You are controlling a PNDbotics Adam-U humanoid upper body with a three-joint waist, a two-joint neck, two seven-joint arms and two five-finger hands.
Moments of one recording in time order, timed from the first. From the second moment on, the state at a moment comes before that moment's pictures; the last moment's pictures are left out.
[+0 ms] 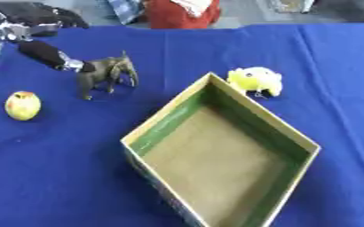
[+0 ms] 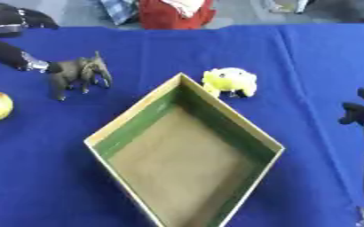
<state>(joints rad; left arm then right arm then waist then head) -1.06 0.56 -0.13 -1.14 -1.05 -0.33 -0.74 -0.02 -0.23 -0.11 -1.98 0.13 -0.15 -0.27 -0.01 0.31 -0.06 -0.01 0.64</state>
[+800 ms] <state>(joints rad) -1.08 0.52 -0.11 -1.01 -1.17 -0.34 -0.75 -0.04 -0.23 -0.10 -1.98 0.13 -0.14 -0.26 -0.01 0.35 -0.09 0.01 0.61</state>
